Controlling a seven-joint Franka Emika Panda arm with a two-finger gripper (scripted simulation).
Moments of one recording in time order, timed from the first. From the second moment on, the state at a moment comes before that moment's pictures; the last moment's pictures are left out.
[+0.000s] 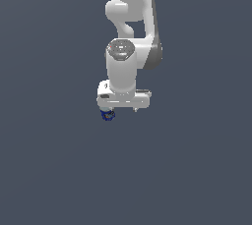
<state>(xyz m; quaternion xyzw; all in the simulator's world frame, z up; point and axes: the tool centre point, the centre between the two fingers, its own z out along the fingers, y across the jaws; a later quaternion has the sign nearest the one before) -0.006 -0.010 0.150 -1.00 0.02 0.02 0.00</state>
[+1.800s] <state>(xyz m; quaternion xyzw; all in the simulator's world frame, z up) -0.059 -0.092 0.127 -0.99 0.11 0.00 0.00</state>
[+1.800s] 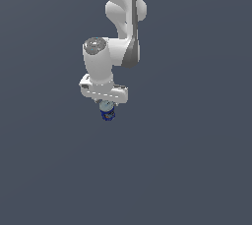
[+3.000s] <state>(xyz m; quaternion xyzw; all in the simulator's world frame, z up) -0.065 -0.096 0.075 -0.99 0.12 0.00 0.00</state>
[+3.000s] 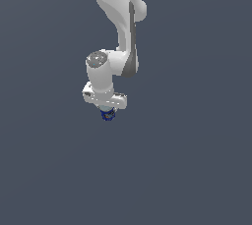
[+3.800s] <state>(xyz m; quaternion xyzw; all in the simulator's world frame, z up) -0.067 -0.091 0.081 -0.99 0.12 0.00 0.00</state>
